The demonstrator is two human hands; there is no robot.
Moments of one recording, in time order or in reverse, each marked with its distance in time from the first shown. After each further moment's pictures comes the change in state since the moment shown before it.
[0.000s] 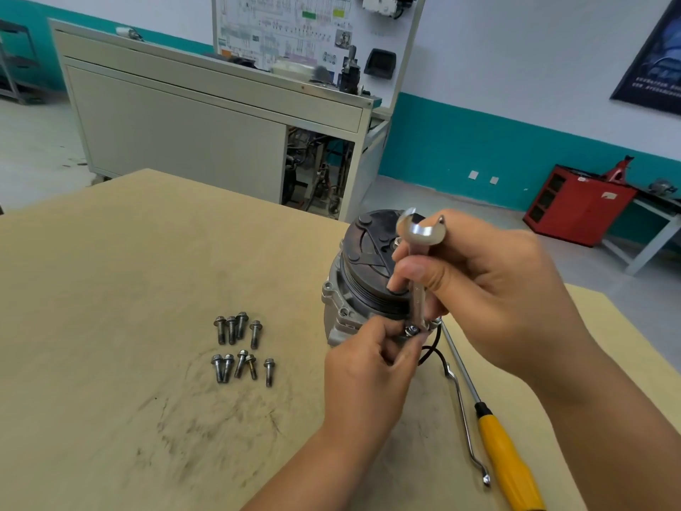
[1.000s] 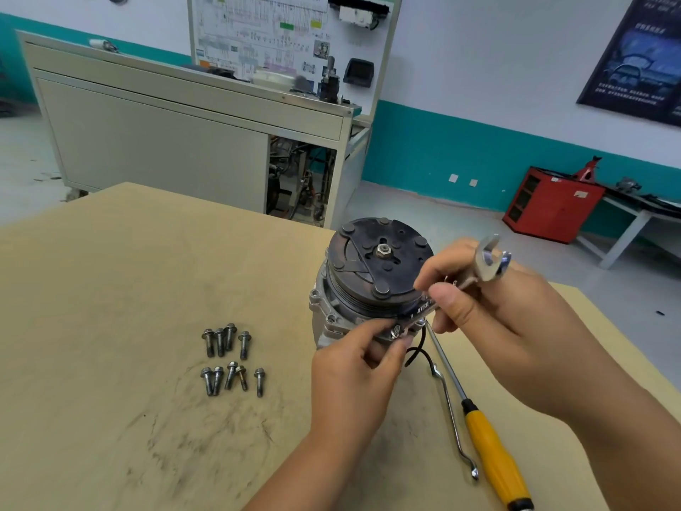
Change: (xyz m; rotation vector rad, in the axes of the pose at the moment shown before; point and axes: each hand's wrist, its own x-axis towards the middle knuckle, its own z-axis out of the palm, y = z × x) left_hand 0.002 -0.003 -0.006 -0.134 -0.063 -0.086; right_hand -0.026 -0.008 -0.019 -0.176 -0.072 0.160
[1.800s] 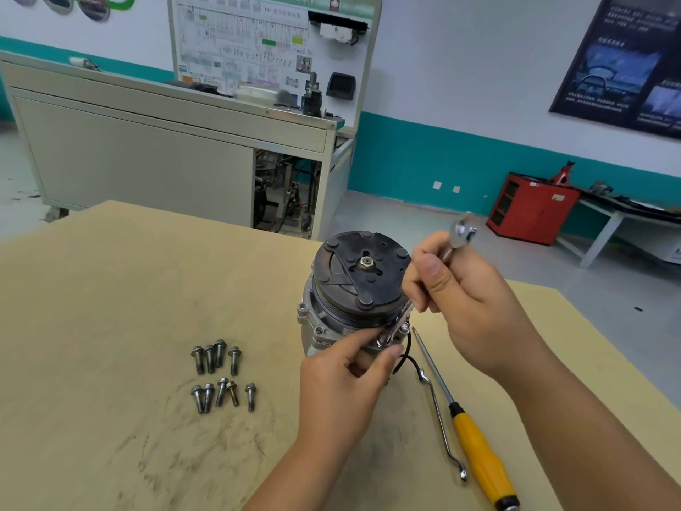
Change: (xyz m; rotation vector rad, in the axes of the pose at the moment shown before) left_hand 0.003 0.003 -0.007 -0.076 -0.086 -0.042; right_hand 0.017 0.012 0.012 0.376 0.093 0.122
